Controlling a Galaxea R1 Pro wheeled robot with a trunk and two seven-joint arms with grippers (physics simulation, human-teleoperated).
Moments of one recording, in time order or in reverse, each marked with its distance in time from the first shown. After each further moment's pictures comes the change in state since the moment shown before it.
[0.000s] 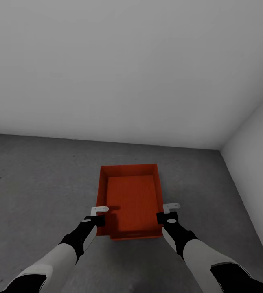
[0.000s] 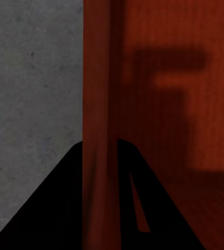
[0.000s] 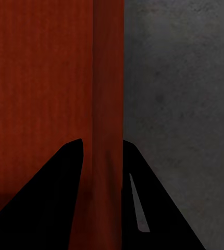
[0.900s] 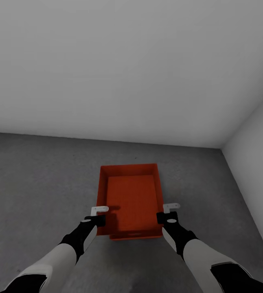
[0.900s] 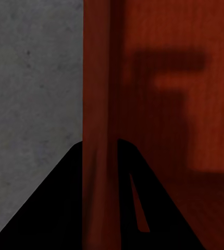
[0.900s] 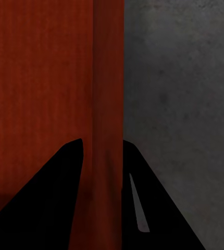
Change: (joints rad) left arm 0.000 0.000 0.000 0.000 -0.001 -0.005 0.000; right arm 0.000 -0.001 0.001 0.000 0.000 -0.005 0.000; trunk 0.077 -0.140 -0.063
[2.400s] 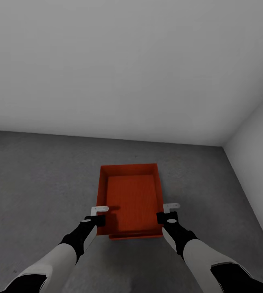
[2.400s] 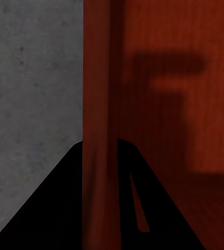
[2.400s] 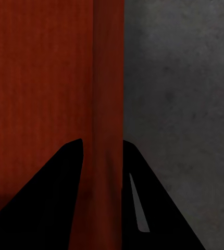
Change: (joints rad) left arm 0.000 0.000 0.000 0.000 -0.001 -0.004 0.000; right arm 0.000 0.000 0.001 0.000 0.000 -0.004 0.000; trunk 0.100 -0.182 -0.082
